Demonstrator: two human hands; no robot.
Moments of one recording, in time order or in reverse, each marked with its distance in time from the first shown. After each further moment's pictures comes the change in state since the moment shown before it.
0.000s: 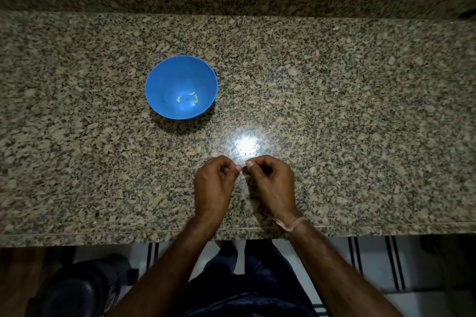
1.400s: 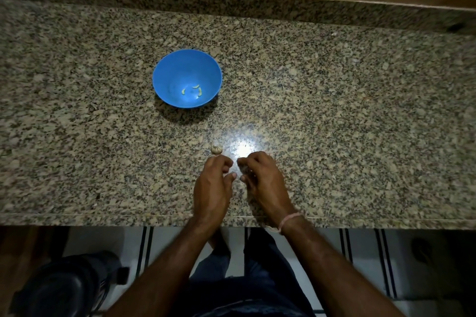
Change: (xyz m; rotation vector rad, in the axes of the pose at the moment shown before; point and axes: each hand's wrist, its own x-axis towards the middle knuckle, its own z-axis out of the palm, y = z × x) left_hand -0.028 -0.027 0.006 0.120 -0.008 0.108; right_hand -0.020 0.011 0.001 -0.588 -0.182 -0.435
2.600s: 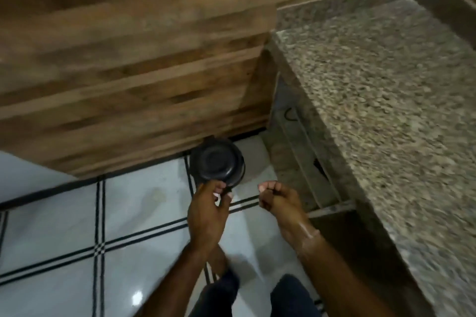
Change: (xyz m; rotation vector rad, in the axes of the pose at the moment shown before) left_hand -0.362 -0.221 -0.198 -0.157 1.073 -0.970; right_hand -0.165 -0.286 0.279 0.526 -1.074 0.191
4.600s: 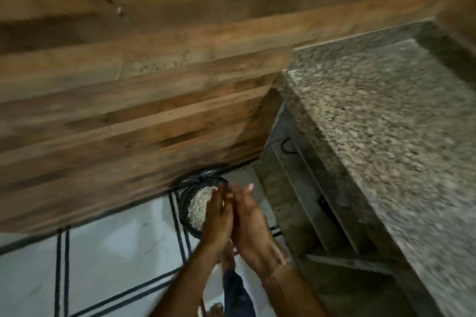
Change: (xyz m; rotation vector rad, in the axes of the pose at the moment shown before) left_hand 0.210 -0.001 0.016 -0.350 -0.399 -0.344; right_hand 0.142 -0.009 0.150 -0.487 -0.121 0.051
